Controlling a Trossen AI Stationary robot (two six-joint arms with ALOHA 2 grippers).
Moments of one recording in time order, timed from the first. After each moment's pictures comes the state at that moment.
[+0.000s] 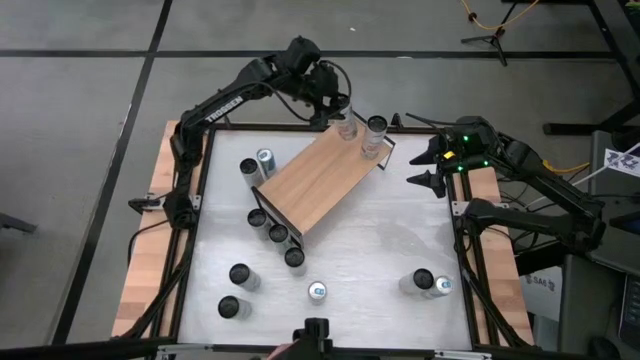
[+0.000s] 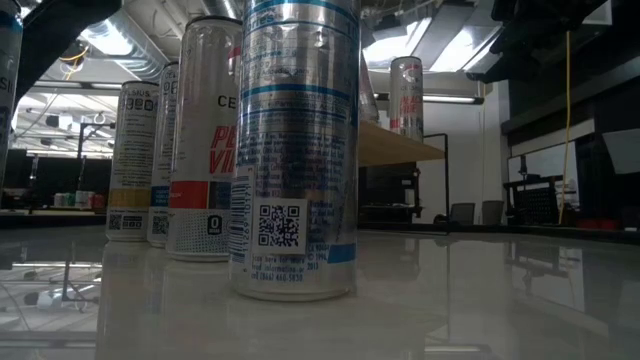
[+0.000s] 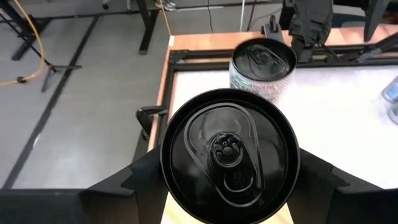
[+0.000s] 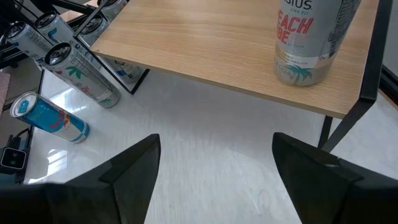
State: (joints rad) left arm 0.58 2.02 2.28 -0.92 0.36 0.38; right arm -0.61 0.79 0.95 -0.86 -0.45 -0.03
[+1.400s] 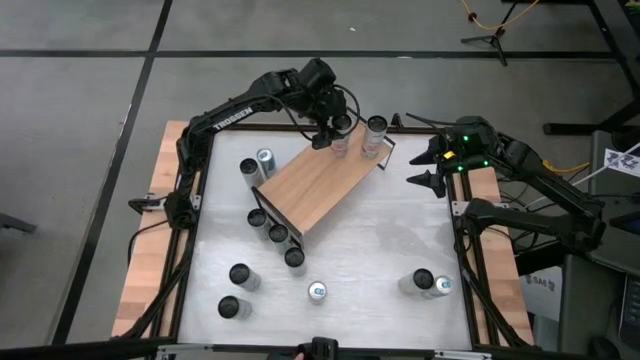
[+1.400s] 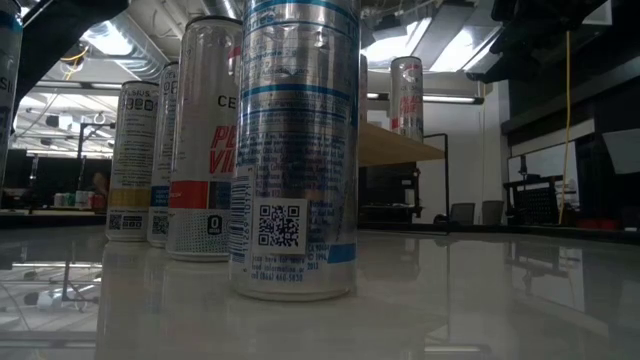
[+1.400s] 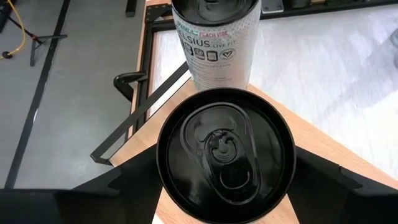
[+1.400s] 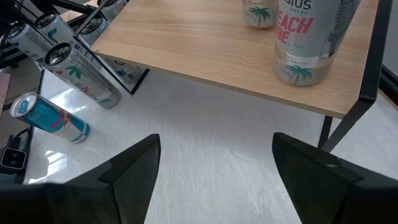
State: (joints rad) left arm 0.48 2.04 2.28 -1.04 0.22 0.43; right arm -0.61 0.79 0.95 -0.86 -0.45 -0.03
